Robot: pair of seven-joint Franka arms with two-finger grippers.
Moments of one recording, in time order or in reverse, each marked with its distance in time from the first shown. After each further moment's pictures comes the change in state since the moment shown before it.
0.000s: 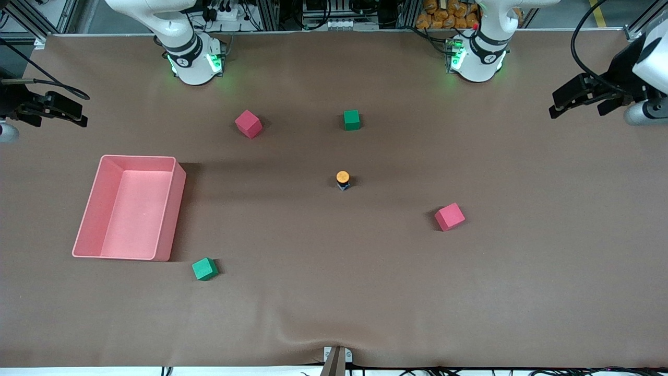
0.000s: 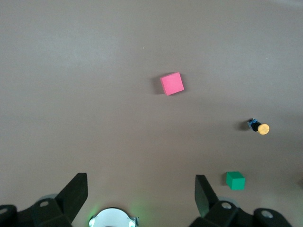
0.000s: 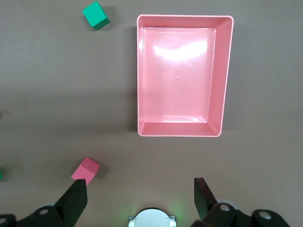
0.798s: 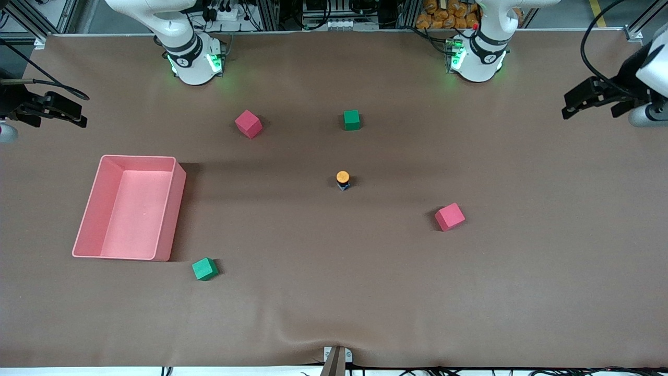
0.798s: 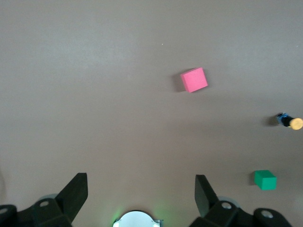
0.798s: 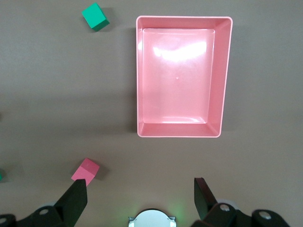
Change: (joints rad) left arm 0.016 -0.050 0.046 -0.144 0.055 0.070 0.135; right arm -0.001 0.000 -0.007 0.000 0.000 0.006 0.002
